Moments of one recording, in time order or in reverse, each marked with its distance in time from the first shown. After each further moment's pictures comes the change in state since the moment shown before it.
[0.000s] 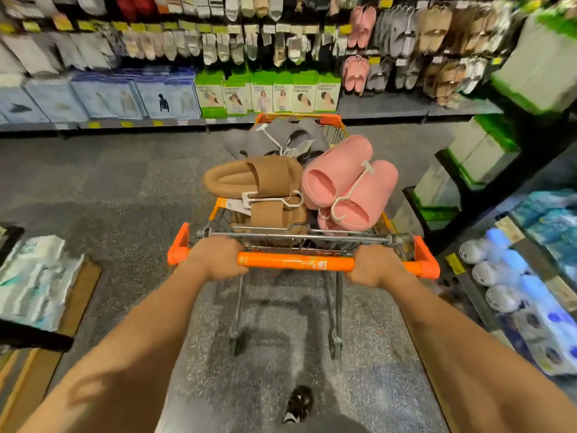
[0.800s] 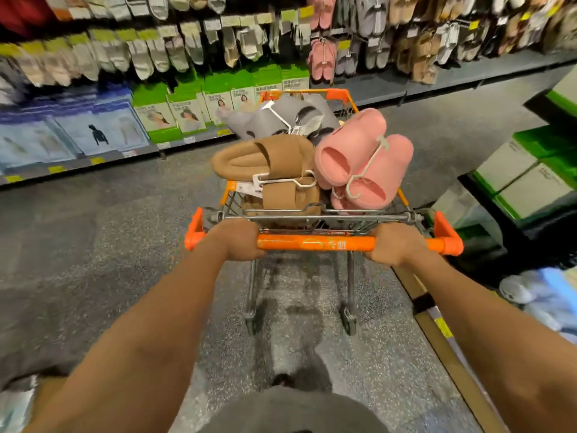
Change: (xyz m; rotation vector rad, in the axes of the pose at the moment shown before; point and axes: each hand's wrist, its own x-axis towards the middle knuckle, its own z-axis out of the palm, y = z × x) left_hand 0.371 -0.116 -0.148 0.105 -0.073 0.225; right_hand 0.318 0.061 -0.131 0.098 0.007 0.219
